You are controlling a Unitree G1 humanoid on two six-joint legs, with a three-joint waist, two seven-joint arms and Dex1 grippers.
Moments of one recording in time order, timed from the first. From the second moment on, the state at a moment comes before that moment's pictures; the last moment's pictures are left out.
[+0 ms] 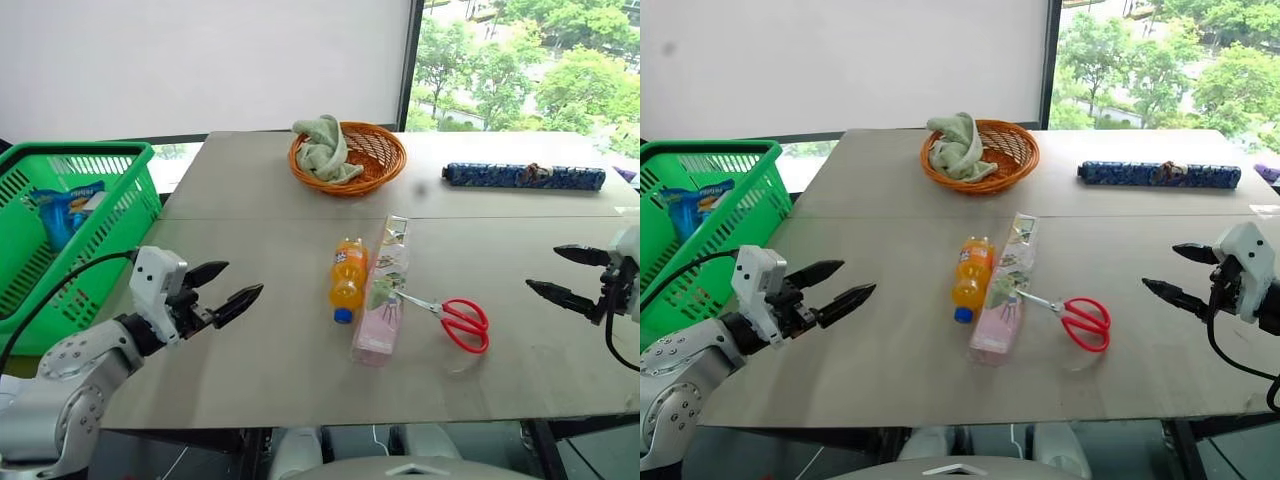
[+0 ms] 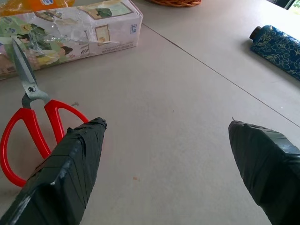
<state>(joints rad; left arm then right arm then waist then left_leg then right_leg) 0.21 0.69 0.43 -0.47 -0.66 0.60 -0.74 0.05 -0.93 -0.39 -0.10 0.47 0.39 1.05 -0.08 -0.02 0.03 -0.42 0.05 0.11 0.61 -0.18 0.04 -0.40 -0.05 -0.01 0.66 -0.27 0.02</state>
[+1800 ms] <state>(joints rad) 0.34 0.81 0.30 -0.88 -0.69 0.50 -0.85 -0.59 -0.87 0.45 -0.15 0.29 0.84 1.13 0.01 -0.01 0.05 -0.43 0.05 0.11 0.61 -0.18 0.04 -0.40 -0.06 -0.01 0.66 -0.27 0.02</state>
